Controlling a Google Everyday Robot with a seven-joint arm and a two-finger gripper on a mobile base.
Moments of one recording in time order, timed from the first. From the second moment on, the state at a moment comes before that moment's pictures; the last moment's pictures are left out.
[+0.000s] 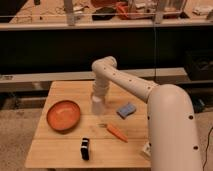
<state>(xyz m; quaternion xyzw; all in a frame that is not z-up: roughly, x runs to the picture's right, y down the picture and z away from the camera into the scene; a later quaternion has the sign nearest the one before) -0.038 0.073 0.889 -0.27 -0.27 -0.47 0.79</state>
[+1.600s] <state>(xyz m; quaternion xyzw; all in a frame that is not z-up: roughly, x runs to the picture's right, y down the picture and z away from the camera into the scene) -0.037 0.075 0.888 -0.27 -0.27 -0.48 0.79</state>
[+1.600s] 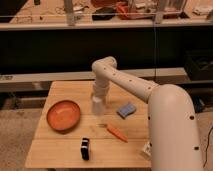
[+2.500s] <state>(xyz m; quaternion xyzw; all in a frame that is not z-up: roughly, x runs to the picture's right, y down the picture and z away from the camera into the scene) -0.037 0.075 0.887 -0.27 -0.27 -0.48 0.79</state>
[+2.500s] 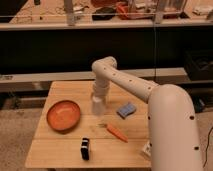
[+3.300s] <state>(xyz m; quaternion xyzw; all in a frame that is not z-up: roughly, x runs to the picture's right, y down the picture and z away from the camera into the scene) -0.034 0.074 0.882 -0.27 -0.27 -0.48 0.79</state>
